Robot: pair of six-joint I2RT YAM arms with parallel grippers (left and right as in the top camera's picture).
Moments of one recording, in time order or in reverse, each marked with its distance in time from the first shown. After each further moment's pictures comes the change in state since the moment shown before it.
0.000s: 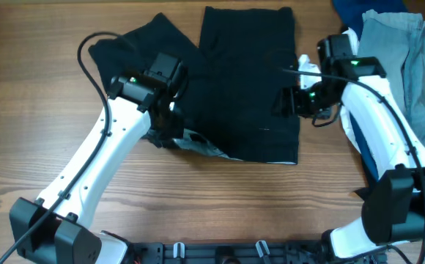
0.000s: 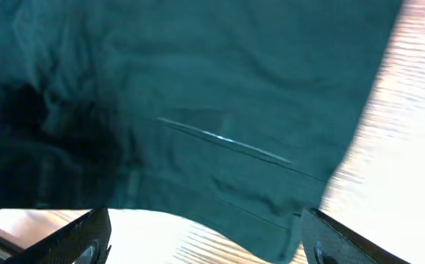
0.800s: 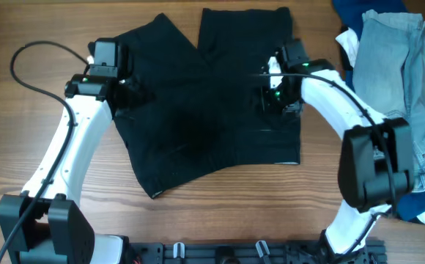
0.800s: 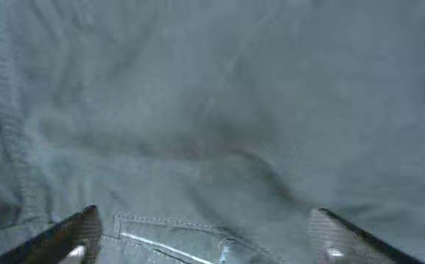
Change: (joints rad) left arm 0.322 0.000 -0.154 0.496 -0.080 -0.186; right arm 0.142 0.240 0.000 0.271 0.160 0.112
